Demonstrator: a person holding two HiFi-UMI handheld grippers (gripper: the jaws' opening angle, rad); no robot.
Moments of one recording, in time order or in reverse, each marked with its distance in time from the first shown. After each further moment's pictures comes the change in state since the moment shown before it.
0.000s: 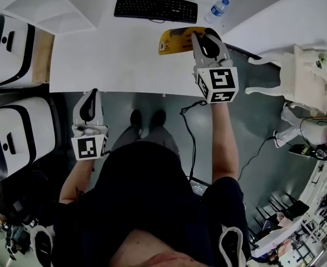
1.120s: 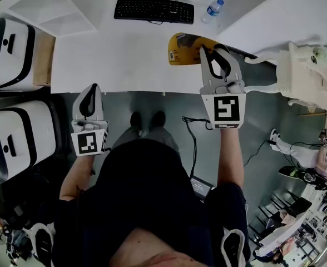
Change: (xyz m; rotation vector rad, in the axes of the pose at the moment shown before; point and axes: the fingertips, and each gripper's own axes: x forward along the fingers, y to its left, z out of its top) left arm -0.007 0.008 0.017 0.023 -0.036 -0.002; right arm -0.085 0.032 0.058 -0.272 -0.009 -0.068
